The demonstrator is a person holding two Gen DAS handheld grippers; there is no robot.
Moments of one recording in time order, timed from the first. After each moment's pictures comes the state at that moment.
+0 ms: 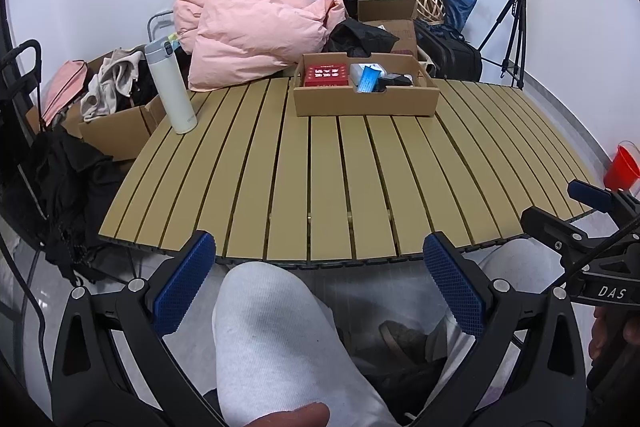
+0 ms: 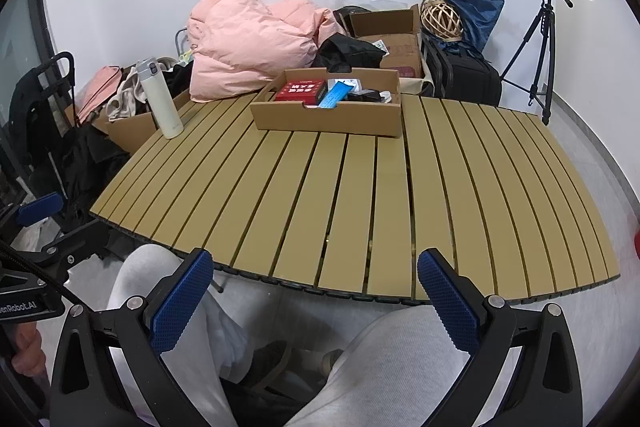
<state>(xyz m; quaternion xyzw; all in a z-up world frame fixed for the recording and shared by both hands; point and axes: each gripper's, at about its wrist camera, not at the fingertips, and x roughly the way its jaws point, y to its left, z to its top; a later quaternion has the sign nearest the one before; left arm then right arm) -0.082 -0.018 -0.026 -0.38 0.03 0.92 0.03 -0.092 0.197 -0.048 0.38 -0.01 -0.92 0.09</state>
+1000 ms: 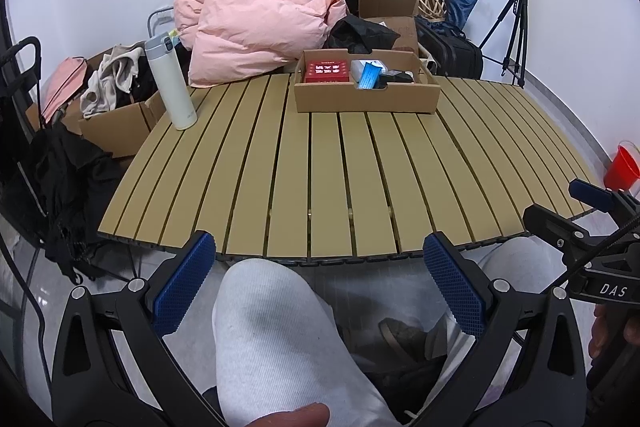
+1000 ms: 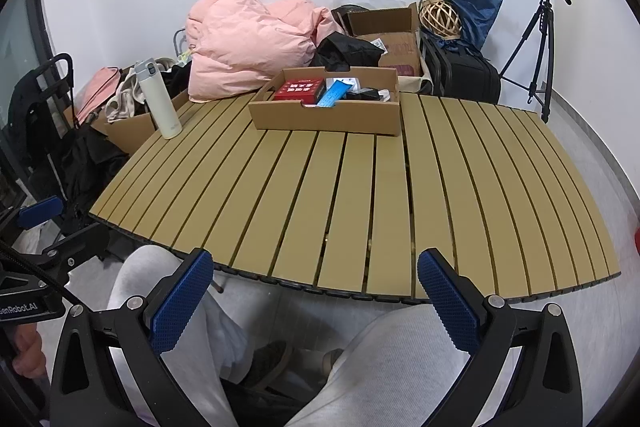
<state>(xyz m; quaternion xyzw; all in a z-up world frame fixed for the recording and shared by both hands) -0.087 -0.021 -0.025 -0.39 0.03 0.92 0.03 -0.091 0.200 -0.051 0.38 -0.02 -0.92 0.09</state>
